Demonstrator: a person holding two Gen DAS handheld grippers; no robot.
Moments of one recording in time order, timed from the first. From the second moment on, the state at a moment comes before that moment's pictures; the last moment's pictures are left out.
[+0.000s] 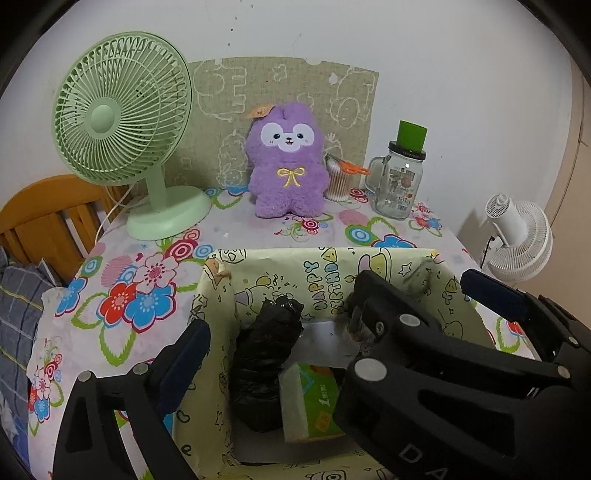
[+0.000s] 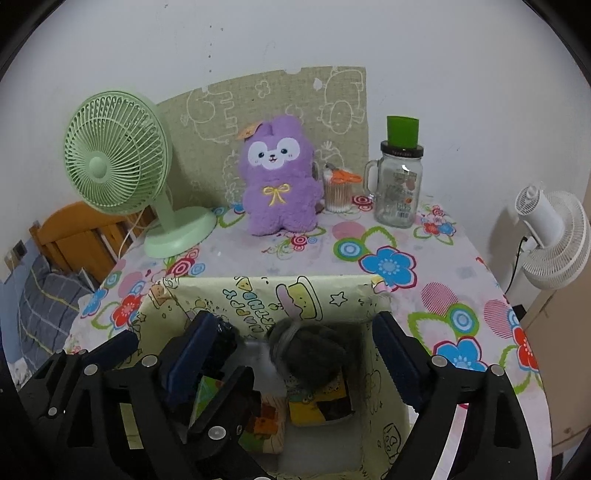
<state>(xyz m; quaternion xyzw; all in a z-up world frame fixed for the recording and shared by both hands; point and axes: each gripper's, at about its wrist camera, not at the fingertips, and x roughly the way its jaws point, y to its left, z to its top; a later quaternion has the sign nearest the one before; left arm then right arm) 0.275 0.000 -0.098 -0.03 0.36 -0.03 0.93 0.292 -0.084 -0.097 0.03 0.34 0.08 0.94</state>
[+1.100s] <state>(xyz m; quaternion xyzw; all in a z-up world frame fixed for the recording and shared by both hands) 0.163 -0.017 -0.017 0.00 0.28 -0.02 0.96 0.170 -0.105 -0.013 0.04 0.26 0.07 0.96</state>
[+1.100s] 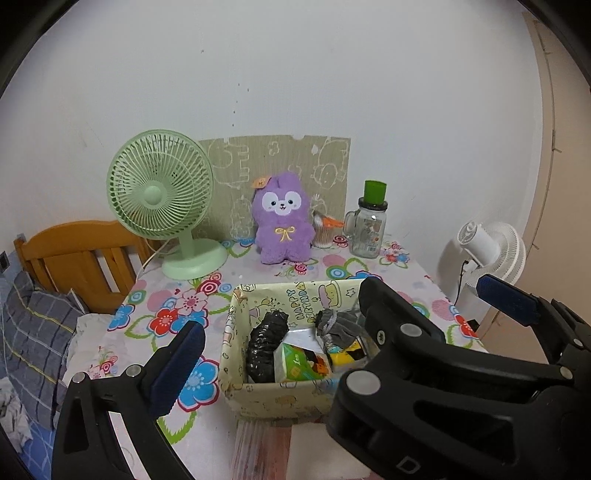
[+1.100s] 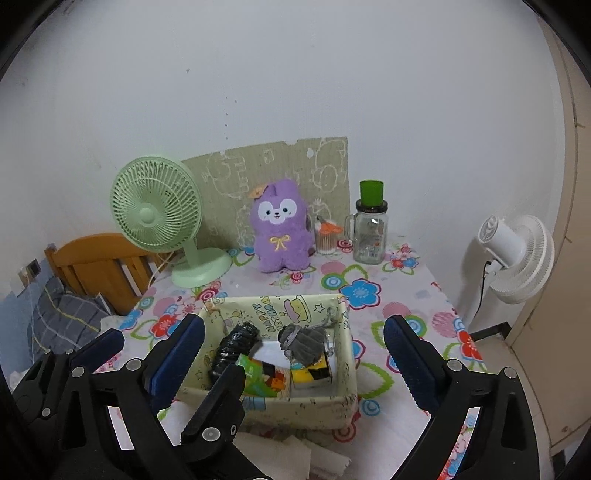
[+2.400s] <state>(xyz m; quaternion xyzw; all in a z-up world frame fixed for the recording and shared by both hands) 0.047 -0.024 -0.018 0.00 0.24 -0.03 0.97 0.044 -0.103 -0.009 0.02 0.23 0.06 0.97</state>
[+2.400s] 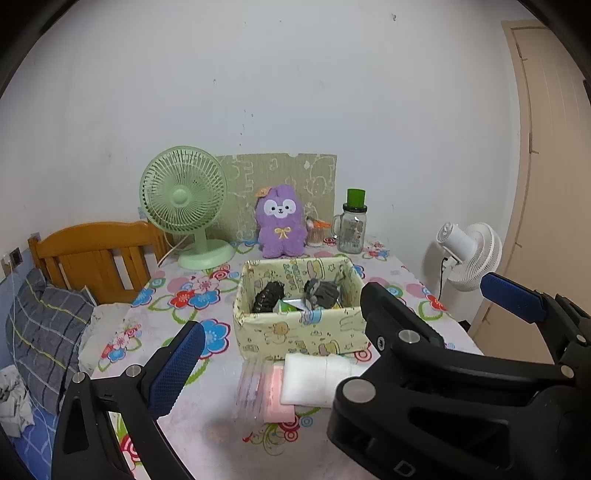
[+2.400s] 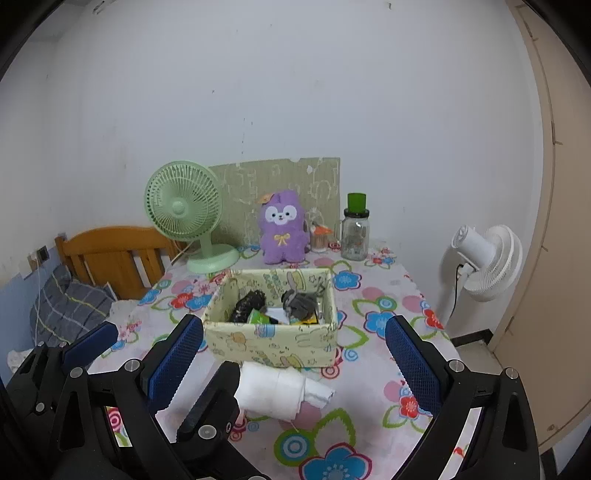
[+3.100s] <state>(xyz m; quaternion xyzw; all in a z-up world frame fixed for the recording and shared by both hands) 0.068 -0.011 -0.082 0.00 0.30 -0.03 0.95 0.071 -0.086 -0.078 0.01 0.29 0.08 0.95</state>
